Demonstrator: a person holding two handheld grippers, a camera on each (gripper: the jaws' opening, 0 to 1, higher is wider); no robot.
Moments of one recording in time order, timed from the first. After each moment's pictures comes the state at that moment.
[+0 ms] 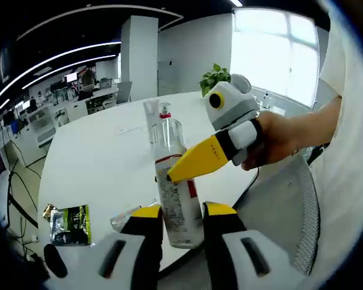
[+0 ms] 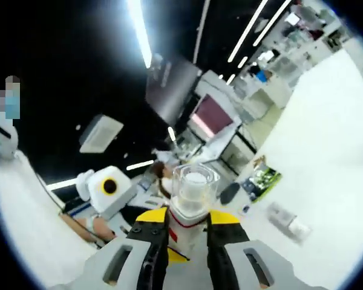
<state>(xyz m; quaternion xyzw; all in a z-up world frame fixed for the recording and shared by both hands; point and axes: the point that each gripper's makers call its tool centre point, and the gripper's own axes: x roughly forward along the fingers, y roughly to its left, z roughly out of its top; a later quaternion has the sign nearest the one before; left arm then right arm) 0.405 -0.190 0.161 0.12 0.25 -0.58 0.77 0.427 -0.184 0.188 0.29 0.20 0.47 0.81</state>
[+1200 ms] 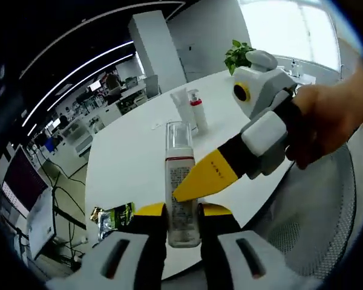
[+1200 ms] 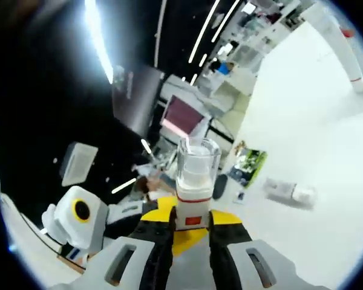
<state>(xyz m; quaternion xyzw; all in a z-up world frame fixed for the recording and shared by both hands) 0.444 -0.170 0.160 0.29 0.22 -0.42 0.83 0.440 -0.173 0.169 0.43 0.27 0.32 0.80</state>
